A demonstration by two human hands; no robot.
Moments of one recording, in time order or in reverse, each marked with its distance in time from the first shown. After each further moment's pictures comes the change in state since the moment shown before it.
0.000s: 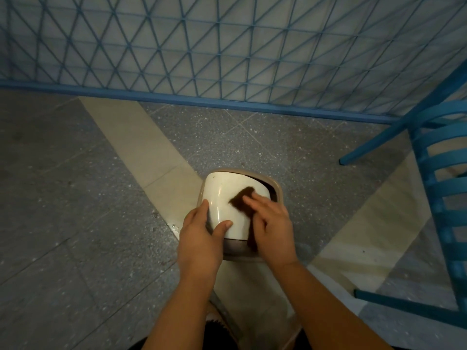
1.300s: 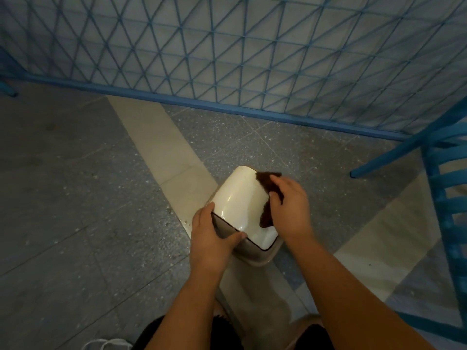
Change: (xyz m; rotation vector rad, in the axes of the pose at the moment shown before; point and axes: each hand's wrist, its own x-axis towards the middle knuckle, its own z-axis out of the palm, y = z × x) left_hand -0.010 -0.014 -0.010 -0.163 -0.024 -0.028; right_hand 0.041 -0.024 -0.017 -0.089 -0.011 0.149
